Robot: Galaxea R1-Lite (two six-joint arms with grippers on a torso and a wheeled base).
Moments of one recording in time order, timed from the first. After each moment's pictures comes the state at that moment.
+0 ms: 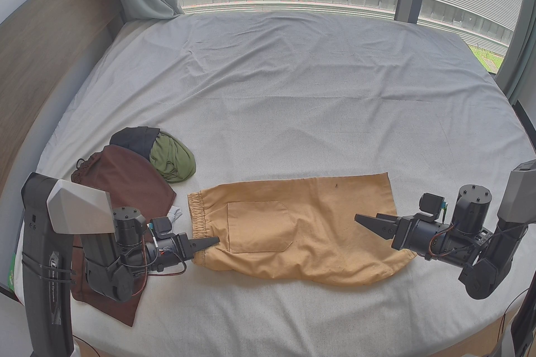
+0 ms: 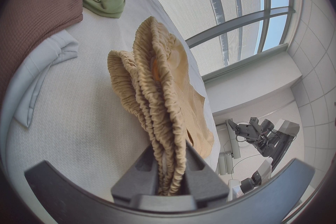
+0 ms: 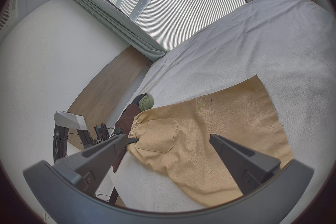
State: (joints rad) left arm -0.17 2.49 -0.57 -1.55 -0.75 -0.64; right arm 0.31 2.05 -0.28 -1.54 0.43 0.48
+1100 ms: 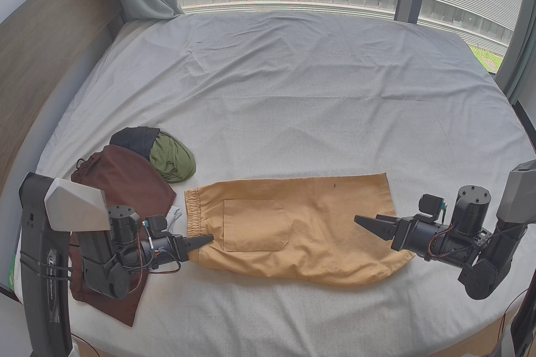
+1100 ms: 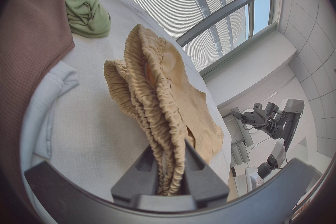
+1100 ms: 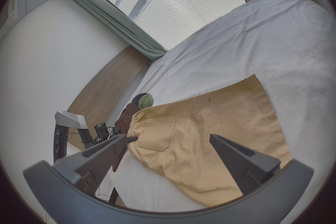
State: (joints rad) left arm -0.13 2.49 -0.58 -1.55 -0.77 -0.44; right arm 0.31 2.06 -0.28 -1.54 0.43 0.48
